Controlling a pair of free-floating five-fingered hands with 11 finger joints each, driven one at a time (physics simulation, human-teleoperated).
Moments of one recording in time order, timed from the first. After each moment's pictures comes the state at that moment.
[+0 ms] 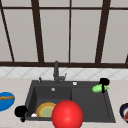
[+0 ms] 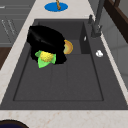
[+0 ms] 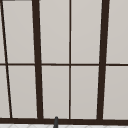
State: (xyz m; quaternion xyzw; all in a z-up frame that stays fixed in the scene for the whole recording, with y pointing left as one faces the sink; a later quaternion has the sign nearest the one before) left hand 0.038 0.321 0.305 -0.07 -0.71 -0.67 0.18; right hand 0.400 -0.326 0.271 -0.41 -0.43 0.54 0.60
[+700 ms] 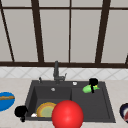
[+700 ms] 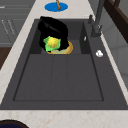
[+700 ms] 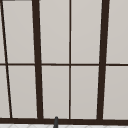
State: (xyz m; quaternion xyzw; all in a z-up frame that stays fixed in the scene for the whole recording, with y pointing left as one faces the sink) left hand 0.038 0.321 0.305 -0.07 -0.71 -0.67 0.18; right hand 0.413 -0.227 0.254 -0.44 -0.39 0.55 0.59
